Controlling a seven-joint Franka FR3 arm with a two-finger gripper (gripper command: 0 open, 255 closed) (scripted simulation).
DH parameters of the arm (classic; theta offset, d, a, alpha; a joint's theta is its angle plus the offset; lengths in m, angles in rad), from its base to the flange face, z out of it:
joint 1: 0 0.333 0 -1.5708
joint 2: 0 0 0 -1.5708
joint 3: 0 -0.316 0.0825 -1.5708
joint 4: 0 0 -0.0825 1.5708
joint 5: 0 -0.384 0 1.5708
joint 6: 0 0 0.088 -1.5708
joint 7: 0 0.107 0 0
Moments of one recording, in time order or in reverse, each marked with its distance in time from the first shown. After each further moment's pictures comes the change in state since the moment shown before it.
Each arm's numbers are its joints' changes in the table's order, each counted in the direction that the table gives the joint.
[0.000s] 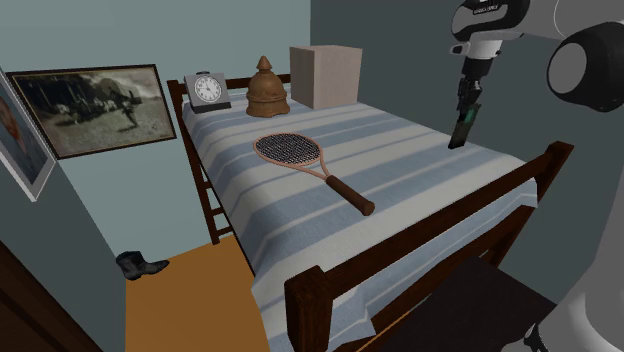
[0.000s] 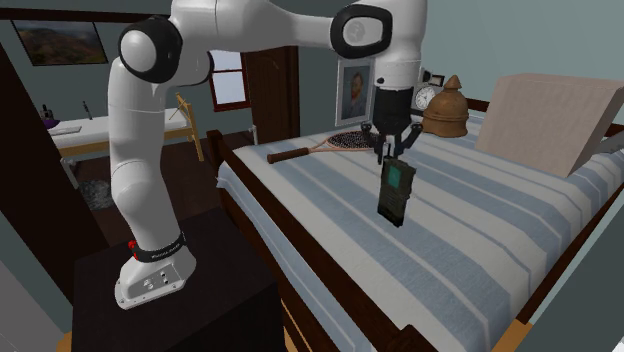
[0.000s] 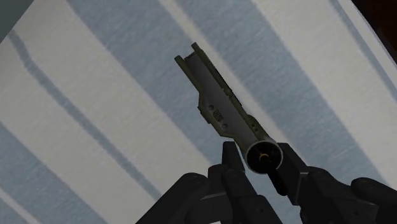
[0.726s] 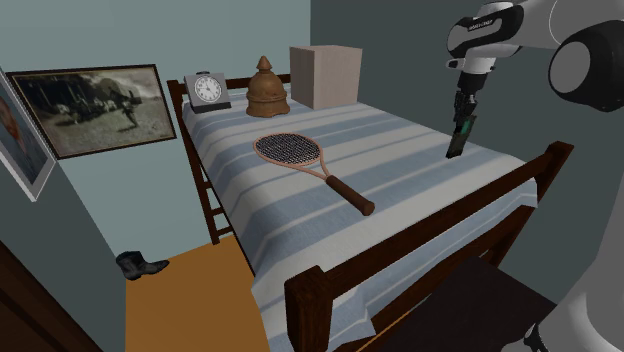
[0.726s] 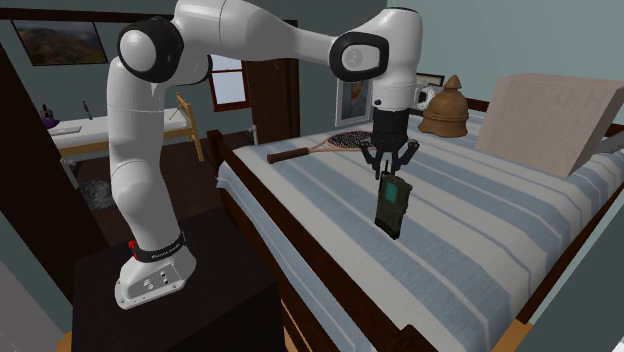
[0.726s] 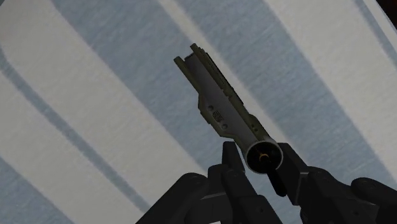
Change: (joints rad) arm 0.017 -0.010 -0.003 -0.121 0.005 -0.112 0.002
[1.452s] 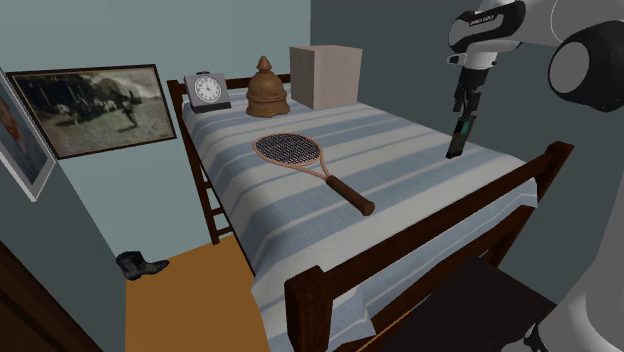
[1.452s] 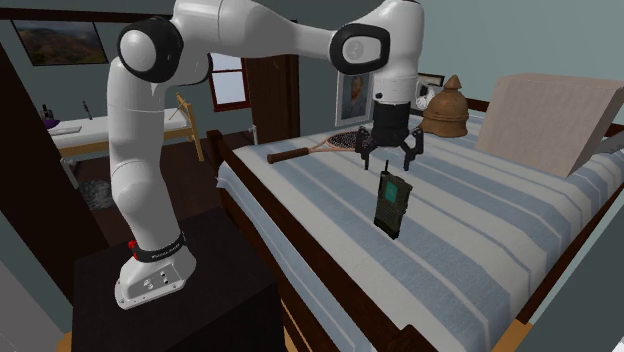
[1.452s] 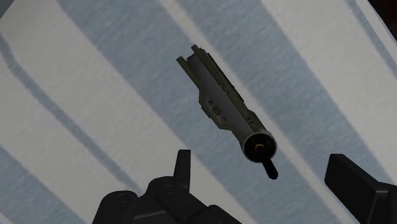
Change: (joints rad) arm -0.004 0.003 0.001 0.037 -0.001 0.035 0.001
